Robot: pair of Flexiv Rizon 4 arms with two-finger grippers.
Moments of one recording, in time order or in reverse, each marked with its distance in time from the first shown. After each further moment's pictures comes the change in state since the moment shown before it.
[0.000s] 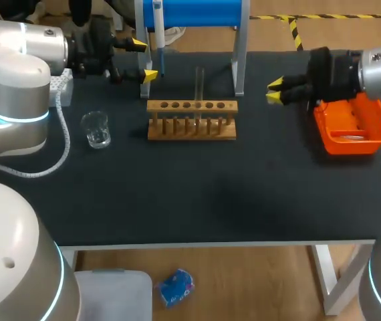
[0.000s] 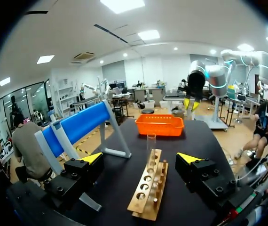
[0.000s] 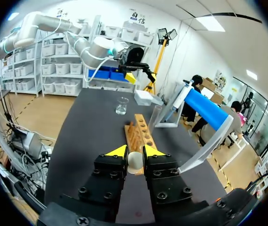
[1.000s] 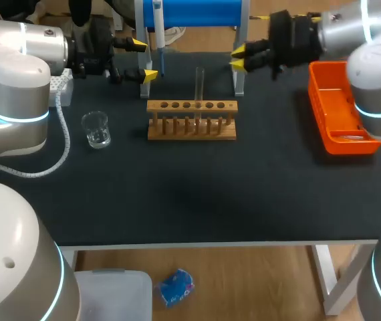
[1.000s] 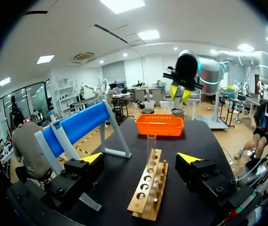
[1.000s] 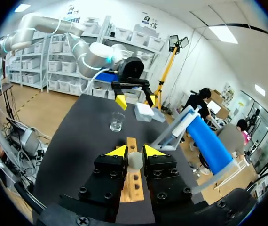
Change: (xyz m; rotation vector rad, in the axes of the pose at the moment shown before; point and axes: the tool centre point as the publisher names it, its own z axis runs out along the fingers) left arm 0.000 0.000 0.000 0.000 0.000 0.000; right arm -0.042 0.086 0.066 -0.032 0.062 -0.107
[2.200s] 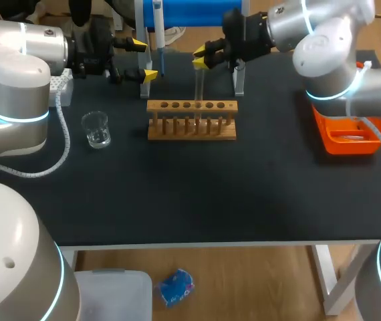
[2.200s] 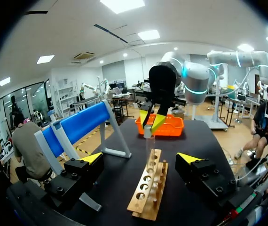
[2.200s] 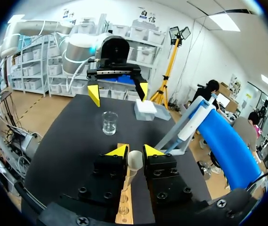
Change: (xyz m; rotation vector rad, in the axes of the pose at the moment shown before) left arm 0.000 0.000 0.000 0.000 0.000 0.000; right arm -0.036 -0.012 0.096 0.007 0.070 0.058
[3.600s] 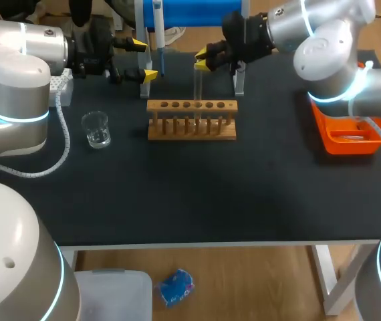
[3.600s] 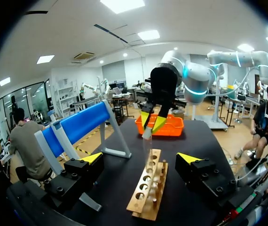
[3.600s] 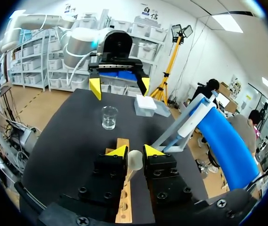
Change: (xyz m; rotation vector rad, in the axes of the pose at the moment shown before) left arm 0.000 0.000 0.000 0.000 0.000 0.000; right arm 0.001 -0.007 -0.001 0.041 -0.007 -0.029
